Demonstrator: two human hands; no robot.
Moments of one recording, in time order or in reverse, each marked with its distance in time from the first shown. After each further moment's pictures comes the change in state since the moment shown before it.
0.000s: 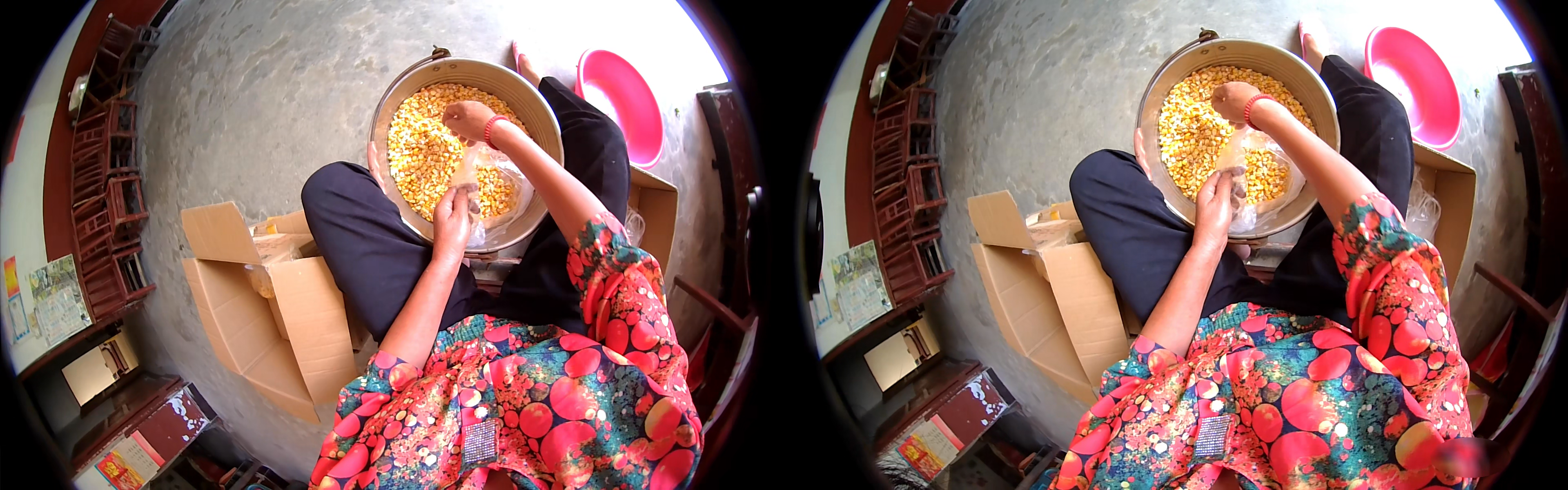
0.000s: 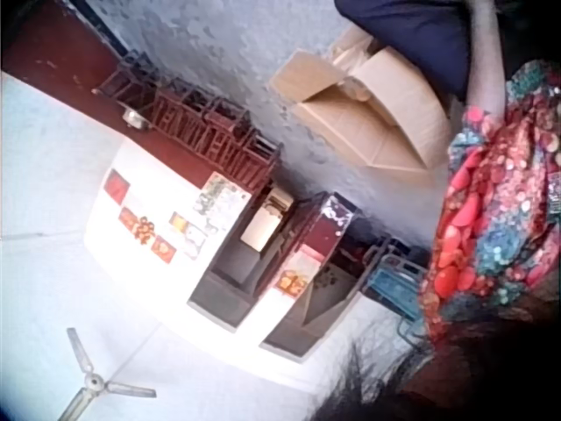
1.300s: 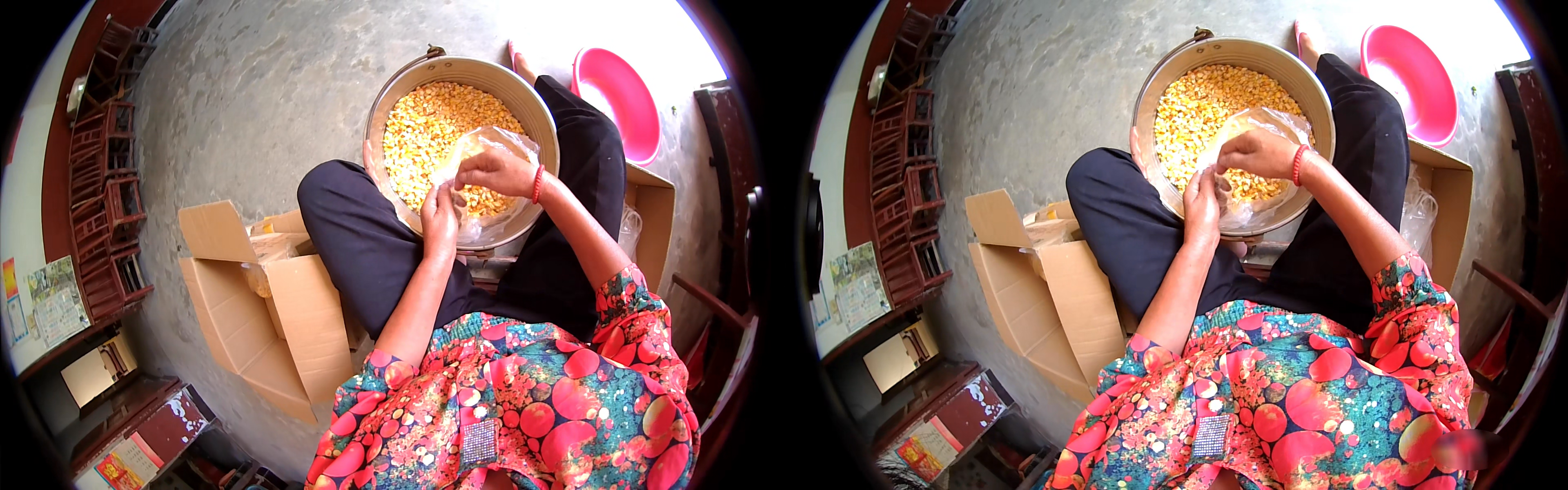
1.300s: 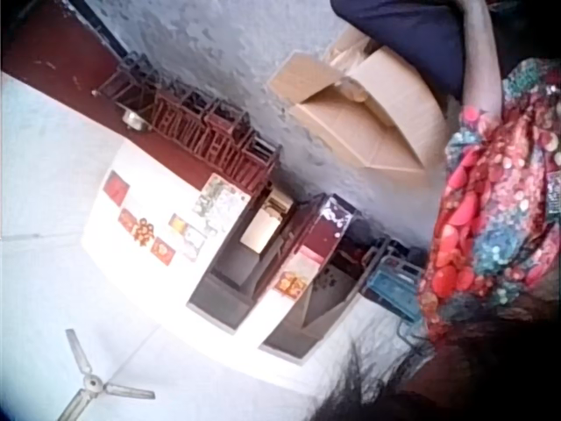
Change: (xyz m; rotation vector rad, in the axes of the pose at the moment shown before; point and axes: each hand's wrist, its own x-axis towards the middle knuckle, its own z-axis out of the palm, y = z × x) left_hand 0.001 0.000 -0.003 -0.176 0.123 0.002; right_hand -0.104 -0.005 -0.004 0.177 -0.247 -0.402
